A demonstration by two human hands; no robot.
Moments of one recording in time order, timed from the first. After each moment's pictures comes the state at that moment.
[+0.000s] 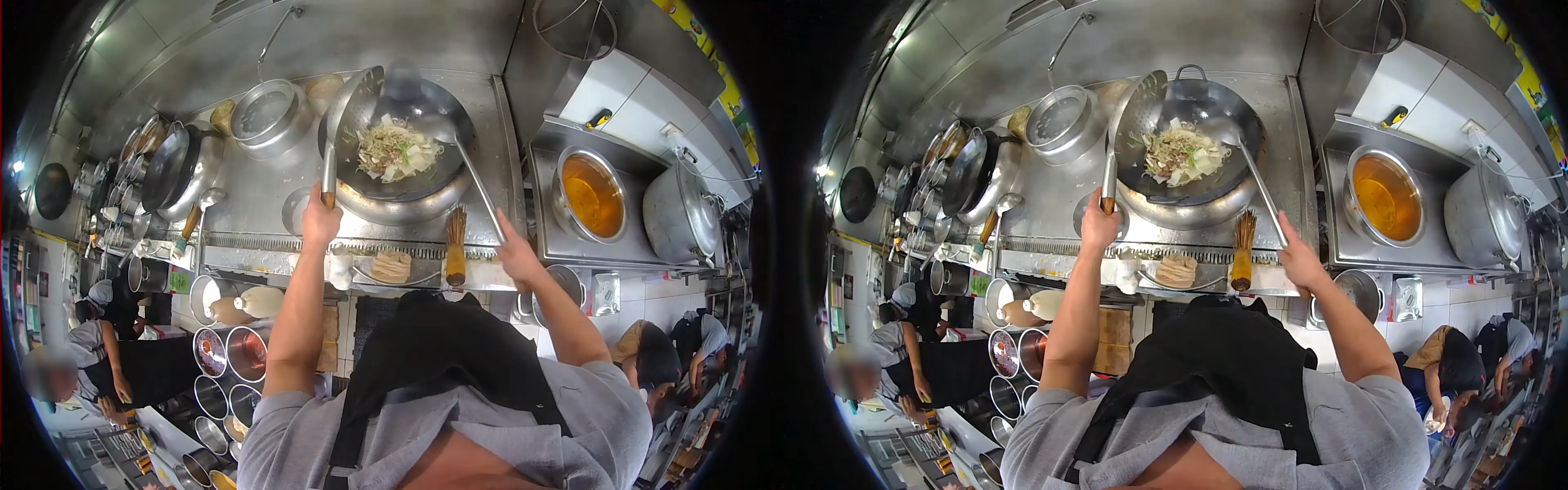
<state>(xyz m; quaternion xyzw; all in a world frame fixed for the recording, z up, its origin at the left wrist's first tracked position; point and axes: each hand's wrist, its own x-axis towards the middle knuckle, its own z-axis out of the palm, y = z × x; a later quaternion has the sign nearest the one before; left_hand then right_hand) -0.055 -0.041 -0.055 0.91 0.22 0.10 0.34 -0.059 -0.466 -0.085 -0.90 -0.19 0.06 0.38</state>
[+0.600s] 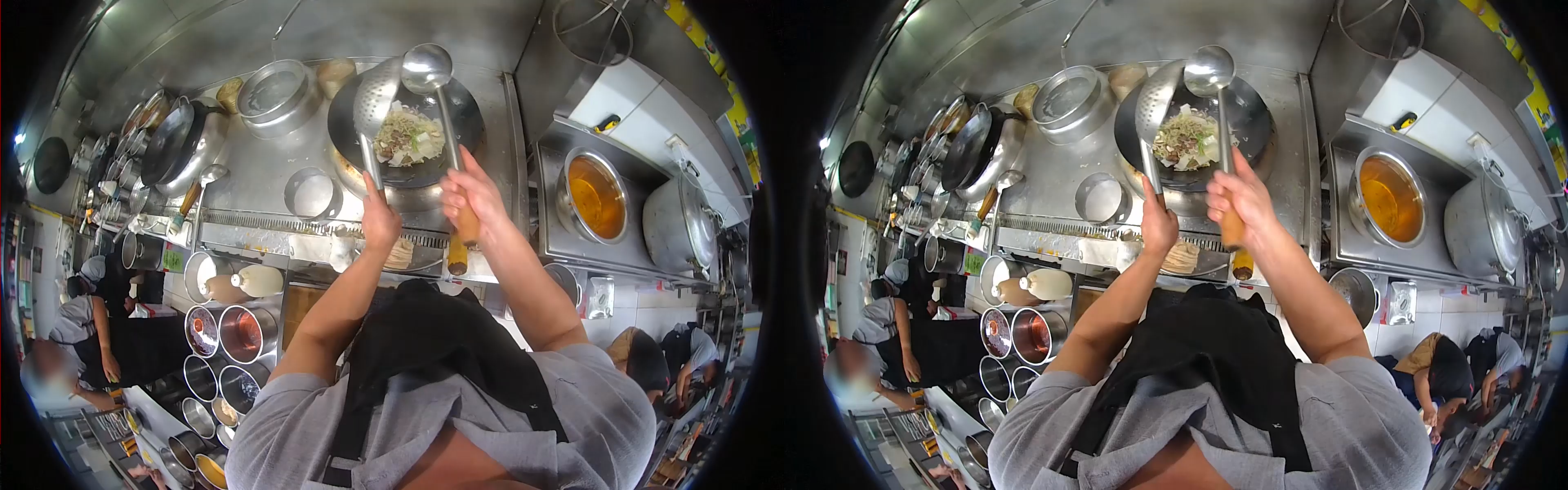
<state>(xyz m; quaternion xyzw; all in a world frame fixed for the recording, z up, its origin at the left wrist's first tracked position) -0.070 -0.139 -0.117 0.89 0.19 0.17 0.38 -0.043 -0.323 0.034 -0.39 0.02 0.30 0.87</state>
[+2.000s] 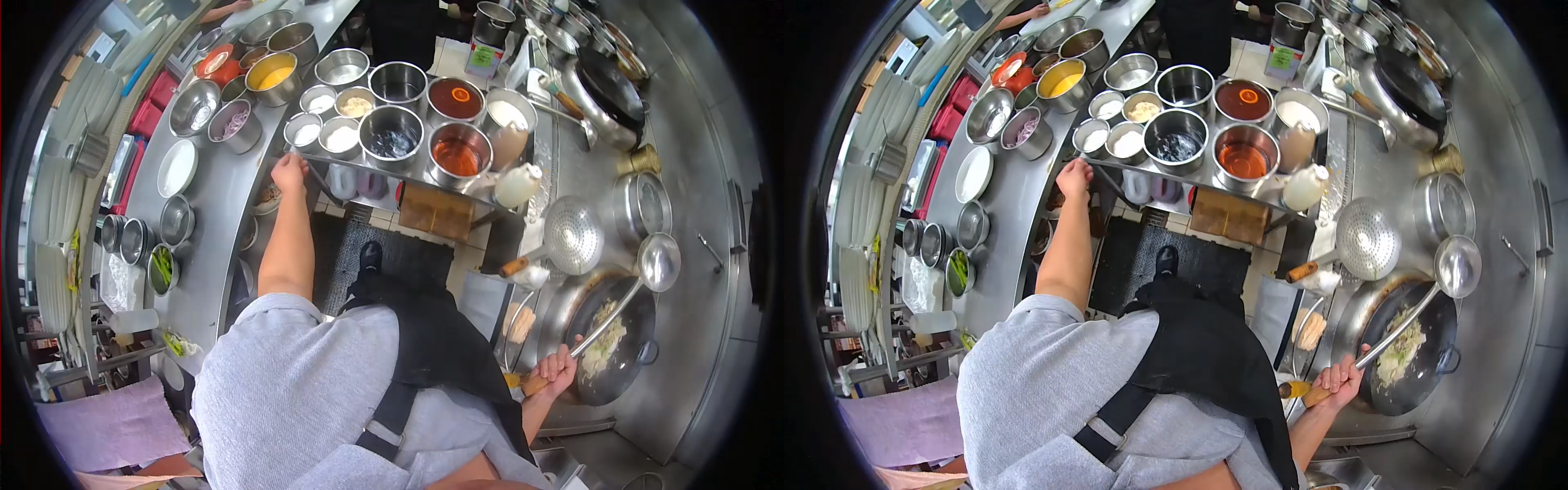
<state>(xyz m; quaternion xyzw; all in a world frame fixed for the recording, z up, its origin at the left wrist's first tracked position) -0.731 -0.029 -0.207 0.09 0.66 0.69 0.27 -0.079 -0.265 -0.062 -0.31 -0.11 0.59 0.74</state>
